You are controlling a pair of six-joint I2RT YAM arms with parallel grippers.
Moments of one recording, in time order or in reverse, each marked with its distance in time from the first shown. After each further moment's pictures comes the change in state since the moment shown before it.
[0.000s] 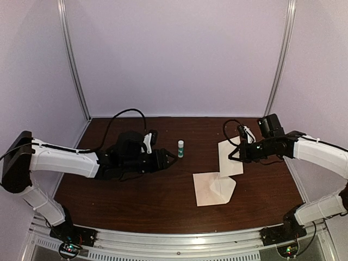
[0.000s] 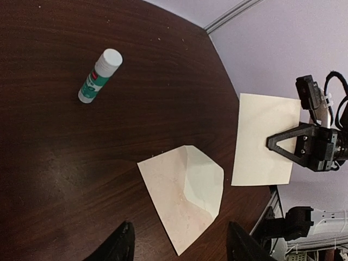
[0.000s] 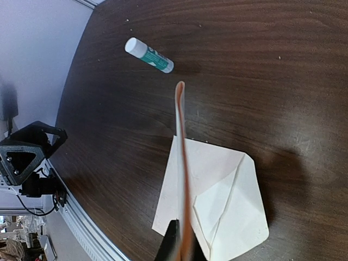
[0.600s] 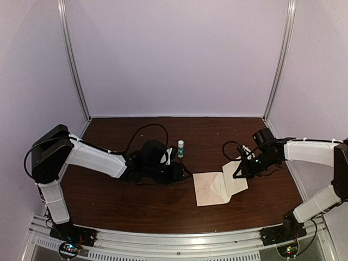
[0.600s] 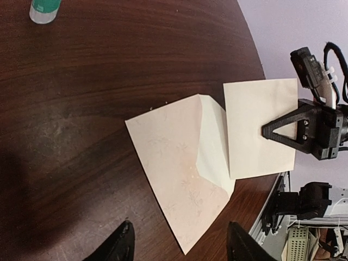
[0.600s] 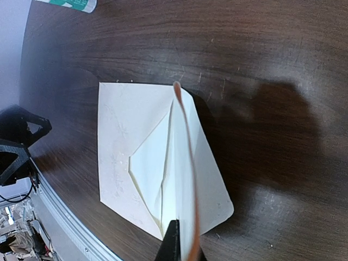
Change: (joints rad) left arm -0.032 0.333 0.163 -0.003 0.194 -0.043; right arm -0.088 0.154 -0.095 -0.102 -0.033 -0.105
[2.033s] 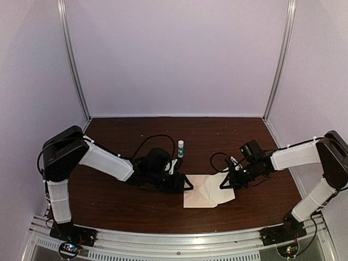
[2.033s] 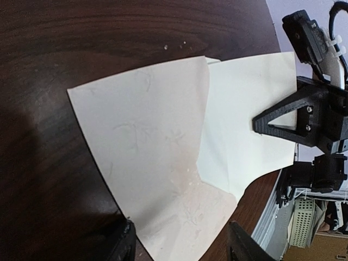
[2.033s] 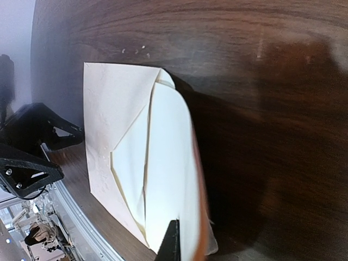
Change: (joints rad) left arm 0.000 0.130 0.021 0.001 0.159 0.039; right arm 0.134 0.140 -0.114 0.297 -0.086 0.190
